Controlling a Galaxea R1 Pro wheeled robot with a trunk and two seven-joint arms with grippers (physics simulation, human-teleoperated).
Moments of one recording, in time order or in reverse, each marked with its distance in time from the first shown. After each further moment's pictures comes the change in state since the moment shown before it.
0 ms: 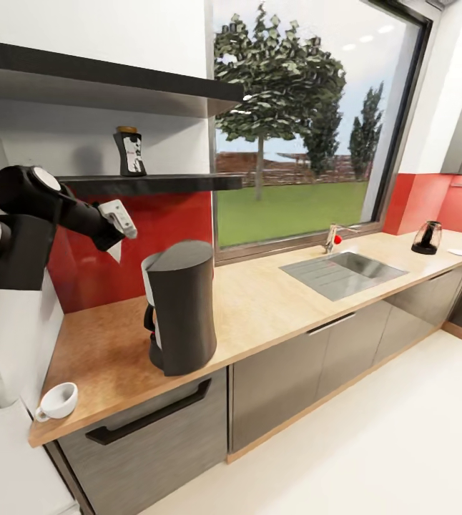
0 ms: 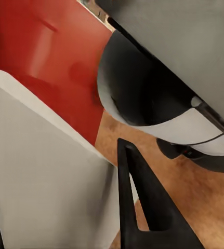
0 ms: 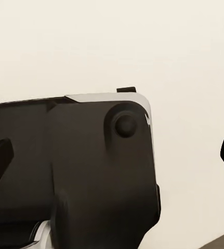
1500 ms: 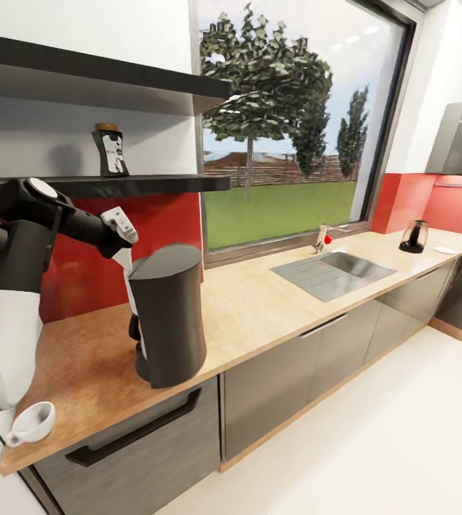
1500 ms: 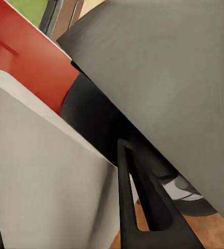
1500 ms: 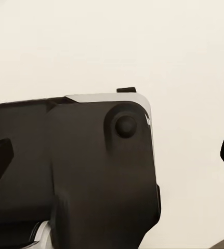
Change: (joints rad) left arm 0.017 0.003 0.057 0.093 0.153 0.001 0.018; right arm 0.000 0.001 0.000 -0.001 0.000 0.000 -0.001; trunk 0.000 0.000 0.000
